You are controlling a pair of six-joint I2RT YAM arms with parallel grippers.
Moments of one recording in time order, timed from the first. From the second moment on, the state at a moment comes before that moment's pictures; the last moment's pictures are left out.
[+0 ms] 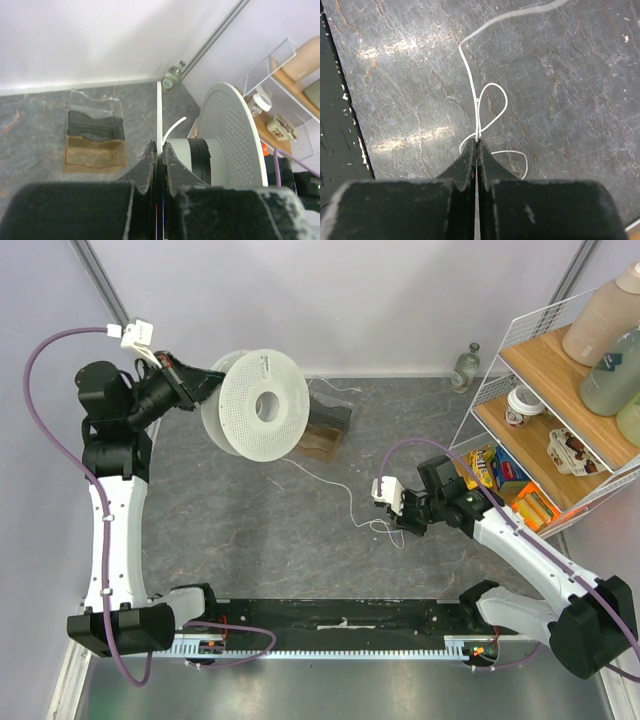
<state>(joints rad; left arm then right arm) 0.11 1.17 1.43 -0.28 0.78 -0.48 0.49 1.10 0.77 -0.66 -0.53 -0.70</state>
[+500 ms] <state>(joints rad) 0.12 1.16 1.49 -0.23 0.79 -0.63 0.49 1.02 0.77 -0.66 -0.52 -0.73</state>
